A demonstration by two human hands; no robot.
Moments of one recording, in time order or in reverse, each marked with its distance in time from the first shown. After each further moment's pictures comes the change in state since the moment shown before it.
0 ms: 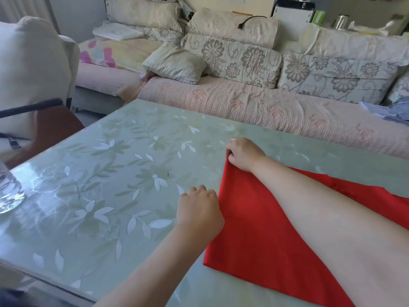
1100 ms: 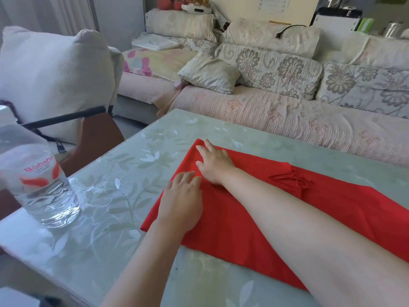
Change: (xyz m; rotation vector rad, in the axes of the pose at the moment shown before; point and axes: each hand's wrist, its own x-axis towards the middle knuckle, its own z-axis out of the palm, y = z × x) left_hand 0.044 -0.175 -0.004 -0.048 0.221 -0.068; right_hand 0.124 -0.176 0.068 0.053 -0.083 0.020
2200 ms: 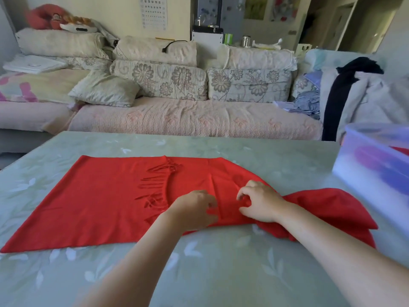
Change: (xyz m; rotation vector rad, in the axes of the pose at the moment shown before) left_hand -0.054 0.301 0.019 -0.216 -0.402 0.624; right_hand -0.417 0.263 -0.103 0.070 -0.024 0.443
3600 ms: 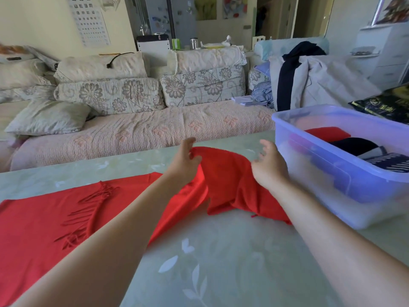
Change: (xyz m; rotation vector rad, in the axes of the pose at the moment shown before) left_hand 0.186 0.148 -0.003 -0.716 0.355 -0.068; right_hand -0.030 0.170 -0.083 0.753 0.690 0.509
